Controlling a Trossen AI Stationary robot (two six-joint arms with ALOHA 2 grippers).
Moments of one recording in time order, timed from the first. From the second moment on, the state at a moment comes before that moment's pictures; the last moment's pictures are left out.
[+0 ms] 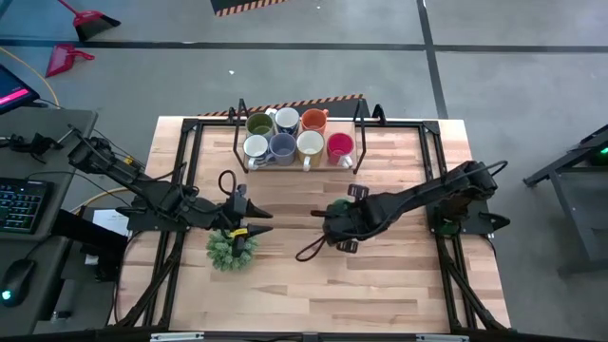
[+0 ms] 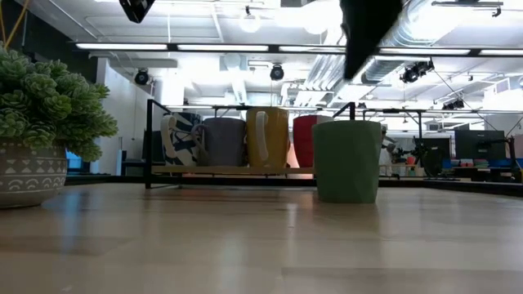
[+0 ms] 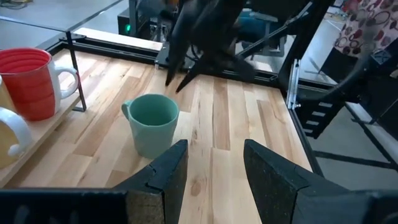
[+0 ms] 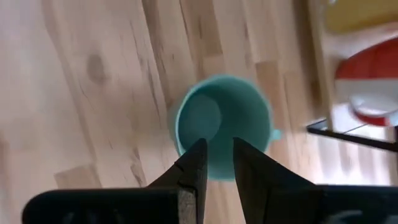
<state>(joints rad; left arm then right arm) -0.47 1.05 0.76 -0.06 -0.45 -0.34 0.32 1.78 1.59 -1.23 0.40 0.46</state>
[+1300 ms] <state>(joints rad) -0.46 1.05 0.76 -0.05 -0.46 -0.31 0.21 1.45 1.06 -0.63 0.15 0.33</state>
